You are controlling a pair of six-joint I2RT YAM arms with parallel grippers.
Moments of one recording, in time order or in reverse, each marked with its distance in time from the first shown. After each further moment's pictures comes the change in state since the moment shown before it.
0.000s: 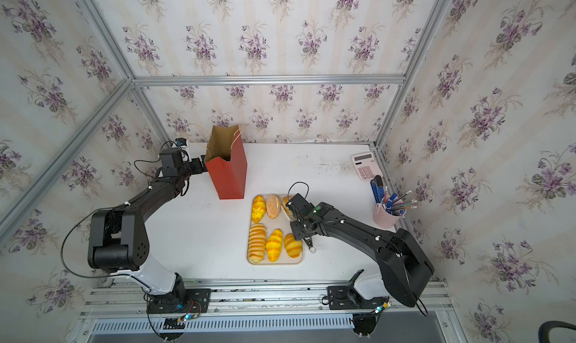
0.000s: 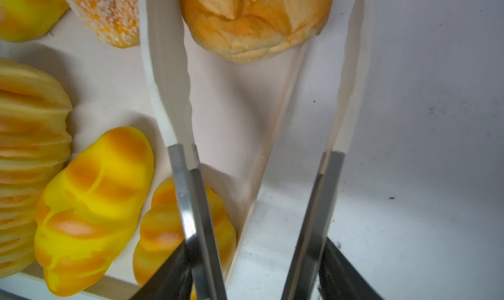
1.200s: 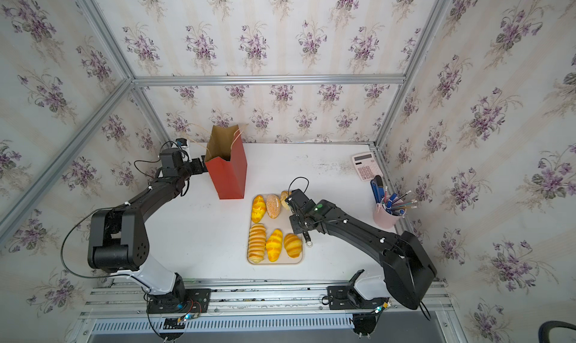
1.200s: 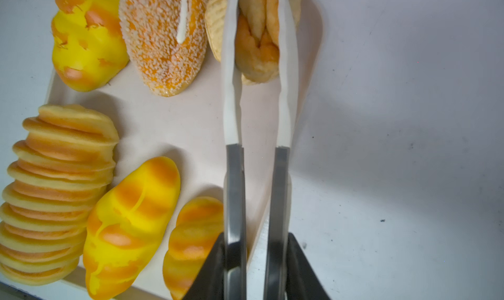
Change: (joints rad) left arm 0.000 -0.001 -0.003 0.000 0.015 -0.004; right arm -0.001 -0.017 0.066 0.010 0.017 -0.020
